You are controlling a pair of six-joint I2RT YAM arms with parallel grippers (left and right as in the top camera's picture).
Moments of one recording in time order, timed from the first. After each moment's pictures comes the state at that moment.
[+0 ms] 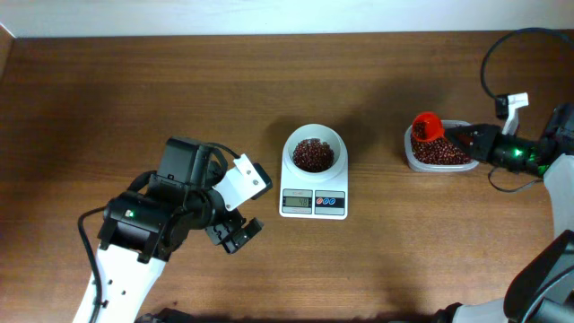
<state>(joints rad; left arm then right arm) -0.32 1.11 1.17 -1.15 0.31 0.58 -0.48 1.66 1.17 -0.72 -1.10 -0.15</state>
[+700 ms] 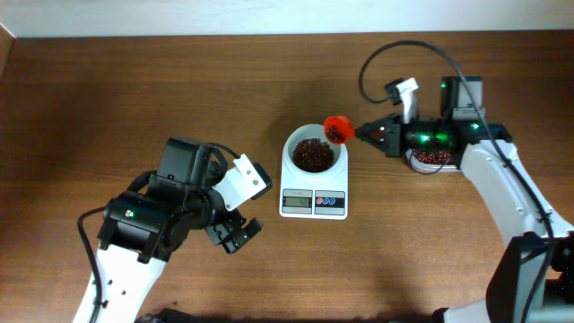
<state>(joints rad) -0.32 1.11 1.17 -1.15 0.31 0.58 0.02 1.66 1.17 -0.48 -1.01 -0.14</state>
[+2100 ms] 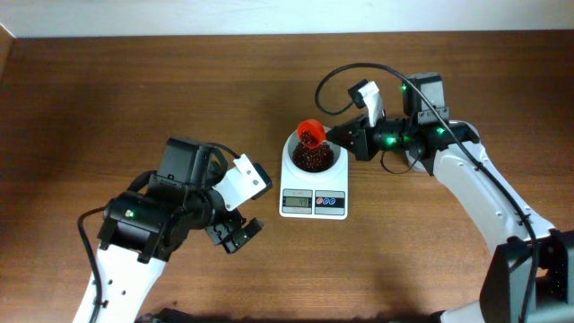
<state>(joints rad) -0.32 1.11 1.17 -1.15 0.31 0.58 0.18 1.66 1.17 -0.38 -0.92 -0.08</state>
